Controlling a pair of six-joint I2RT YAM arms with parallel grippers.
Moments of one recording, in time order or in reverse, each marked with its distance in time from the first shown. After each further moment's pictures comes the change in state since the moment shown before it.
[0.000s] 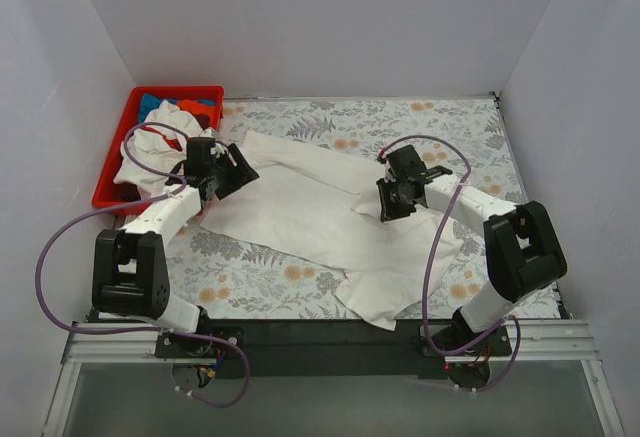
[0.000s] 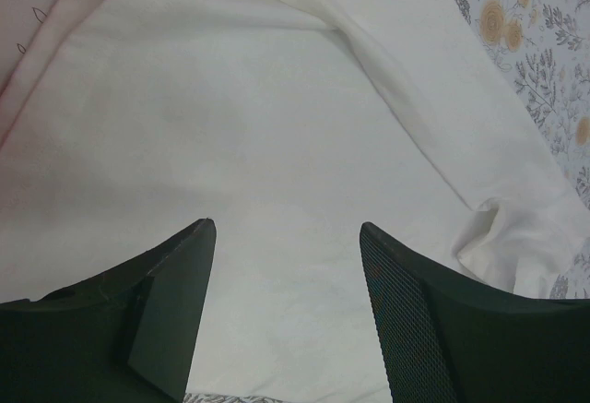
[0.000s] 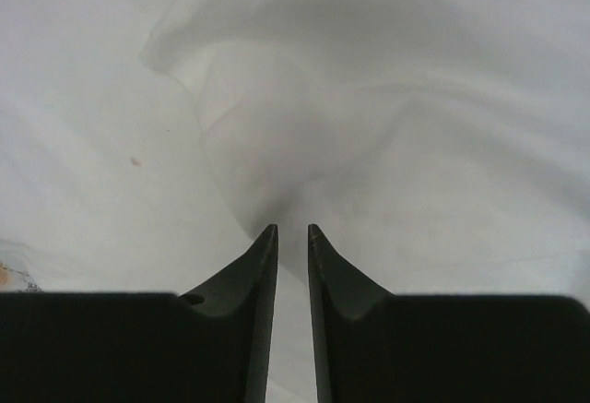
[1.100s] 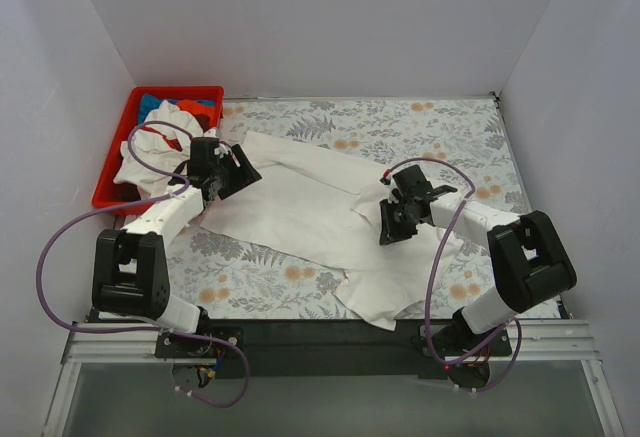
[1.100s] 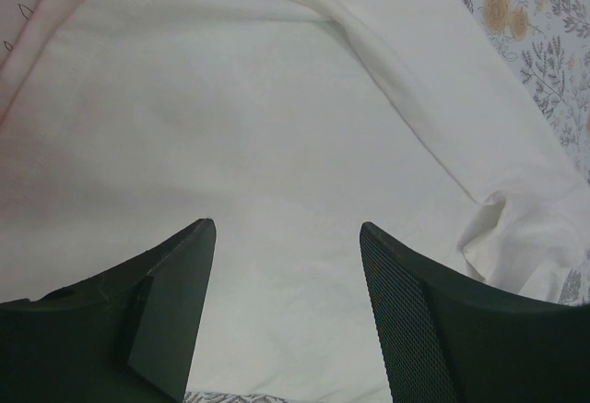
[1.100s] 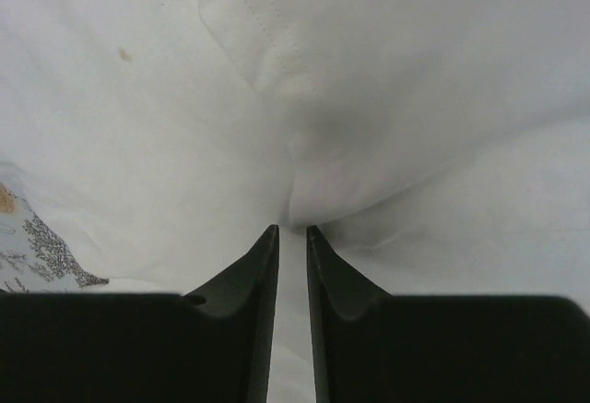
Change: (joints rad) left arm -0.026 0.000 0.003 -0.007 -0.019 0.014; right arm -0.003 -0.069 -0.229 0.095 -0.168 0.061
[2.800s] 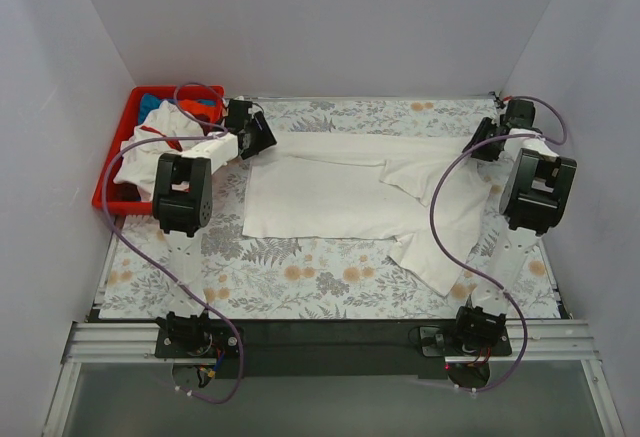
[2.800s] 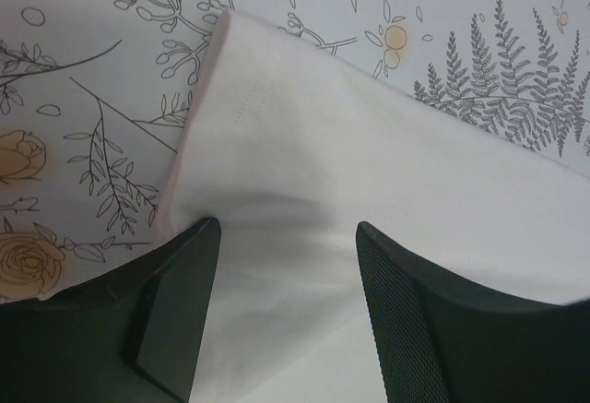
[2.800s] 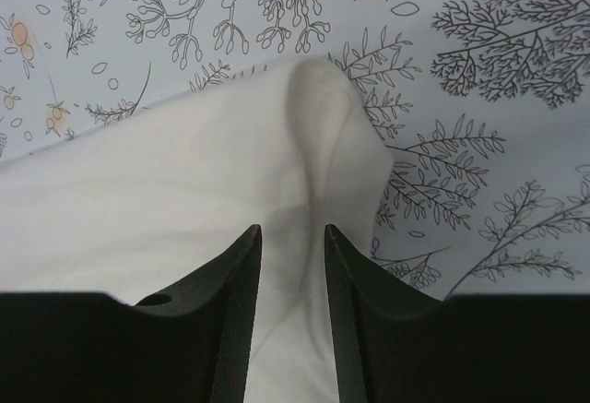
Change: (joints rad) left arm -0.037 0.738 0.718 -0.032 -0.158 0.019; right arm -0.725 0.690 0.845 0.109 -0.062 -0.041
